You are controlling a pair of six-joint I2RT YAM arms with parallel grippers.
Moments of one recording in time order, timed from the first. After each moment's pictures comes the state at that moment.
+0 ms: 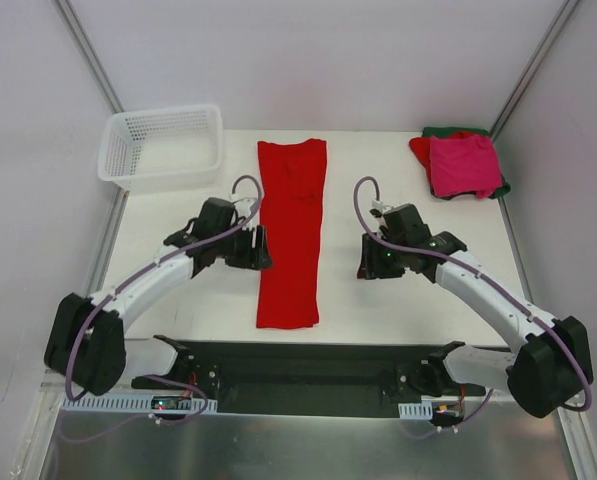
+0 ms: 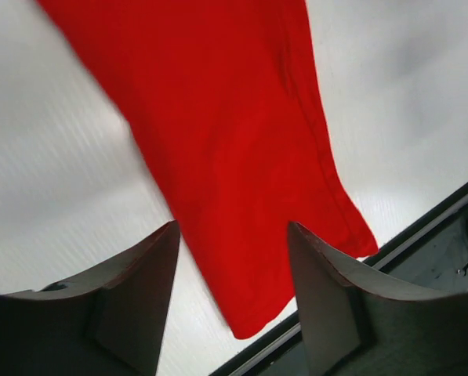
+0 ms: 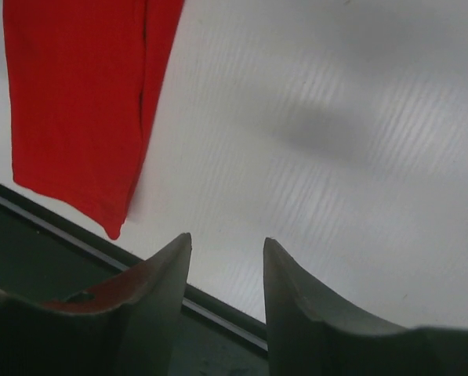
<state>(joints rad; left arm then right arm) -0.44 1.33 0.86 -0.38 0.36 -0.31 0.50 1.18 0.89 -0.71 -0.14 0.37</state>
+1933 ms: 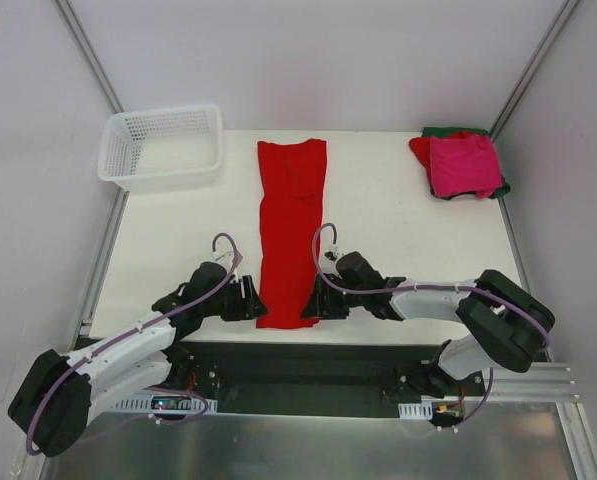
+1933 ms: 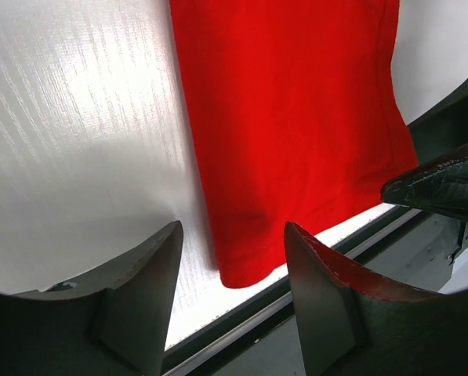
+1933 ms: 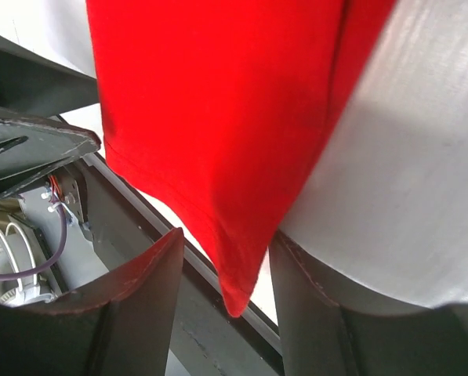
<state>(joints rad) -0.60 0.86 0.24 -0.16 0.24 -0.71 0.89 1.47 0.51 0.16 -0.33 0.90</state>
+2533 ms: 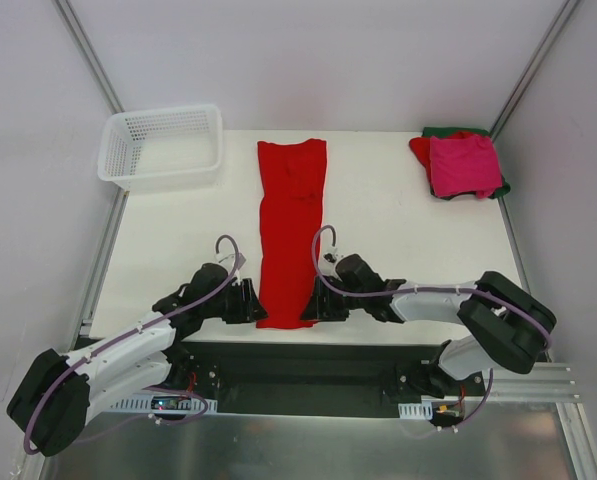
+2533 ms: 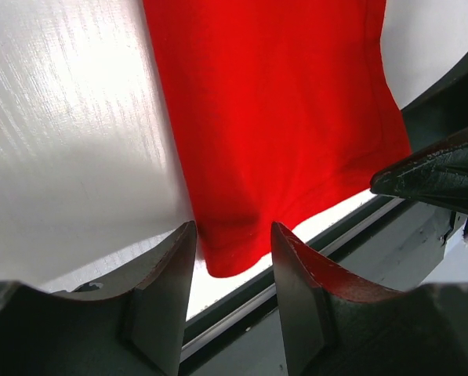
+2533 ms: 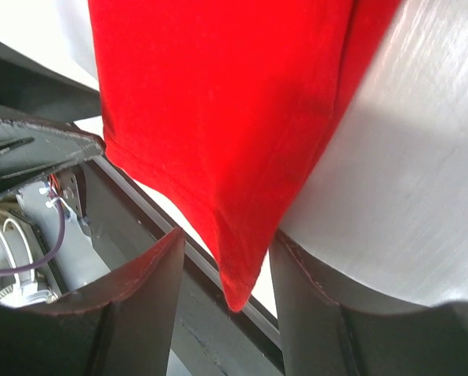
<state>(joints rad) -0.62 0.85 0.24 -0.17 0.27 -0.72 0.91 1.47 0.51 0.18 -0.33 0.90</state>
